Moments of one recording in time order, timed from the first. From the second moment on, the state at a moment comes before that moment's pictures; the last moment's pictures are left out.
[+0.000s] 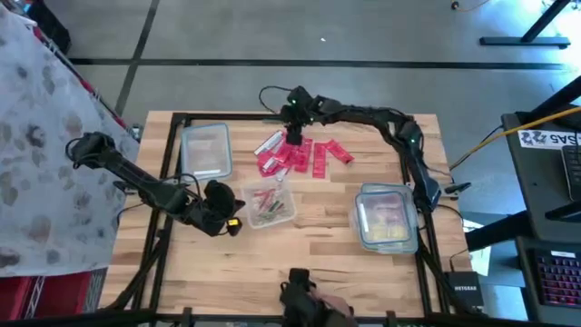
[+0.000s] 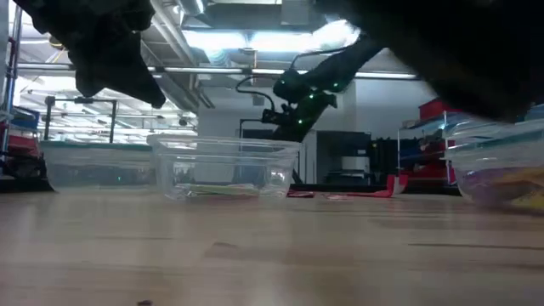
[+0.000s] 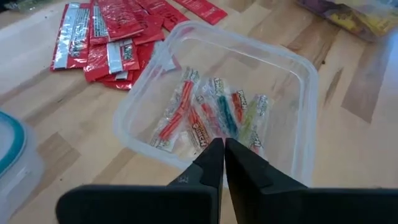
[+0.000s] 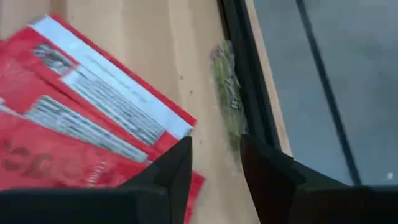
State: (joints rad) left arm -0.48 1.19 0.67 -0.40 -0.75 -0.92; right arm -0.60 2.23 1.73 -0.38 -0.11 -0.48
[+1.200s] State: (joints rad) left arm -0.48 1.19 0.67 -0.40 -0.75 -0.91; right arm -0.72 2.43 1.97 -0.56 -0.35 -0.66
